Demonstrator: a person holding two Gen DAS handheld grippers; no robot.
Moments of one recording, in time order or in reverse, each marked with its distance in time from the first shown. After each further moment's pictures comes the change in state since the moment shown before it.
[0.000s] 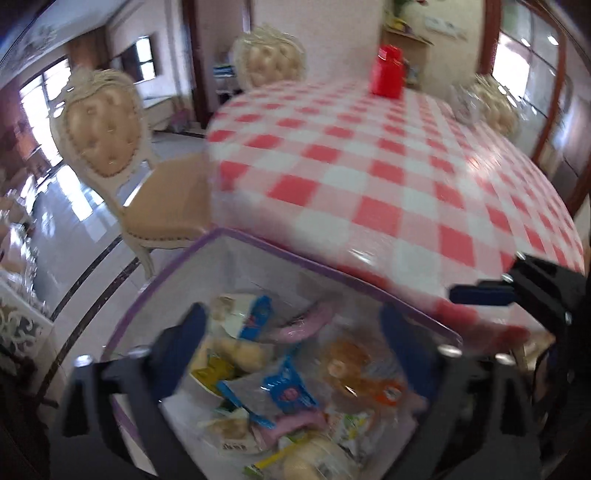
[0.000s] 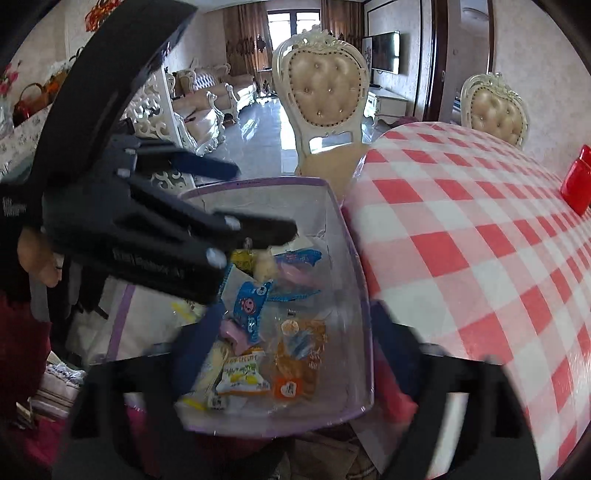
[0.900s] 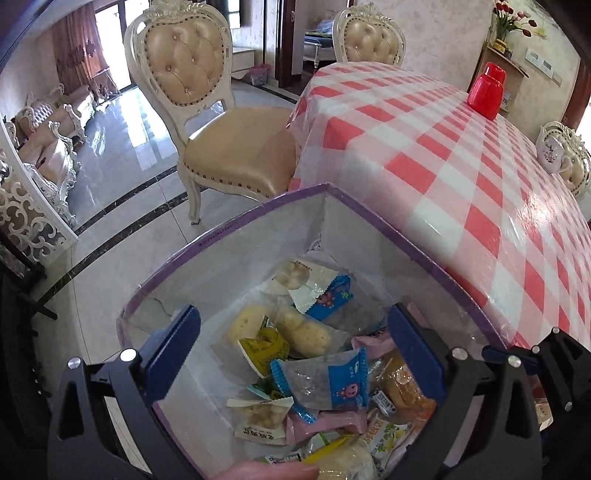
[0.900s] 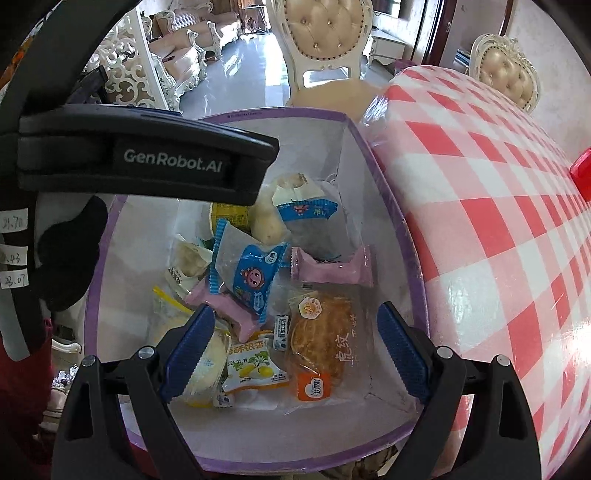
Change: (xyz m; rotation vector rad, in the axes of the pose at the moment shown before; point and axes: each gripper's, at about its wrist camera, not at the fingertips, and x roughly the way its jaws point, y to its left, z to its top) left arm 0.031 0.059 -0.013 -0.272 0.119 0.152; right arm 0.071 0.025 0.016 0.012 0.274 -0.074
